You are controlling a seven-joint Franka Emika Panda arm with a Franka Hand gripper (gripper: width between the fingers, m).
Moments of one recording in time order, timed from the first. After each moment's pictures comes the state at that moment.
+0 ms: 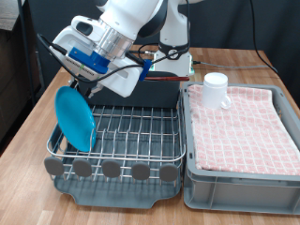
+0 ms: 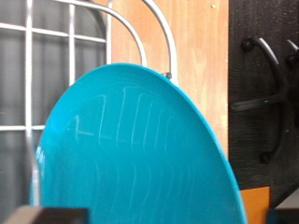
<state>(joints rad) 0.42 0.15 -0.77 -2.28 -0.84 2.71 1.09</state>
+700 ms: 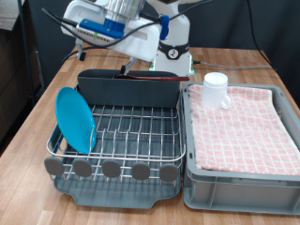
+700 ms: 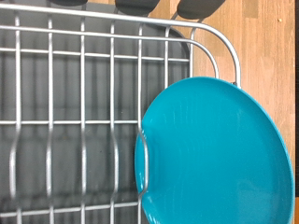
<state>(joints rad) 0.44 -0.10 -0.69 -2.28 -0.46 2.49 0.80</state>
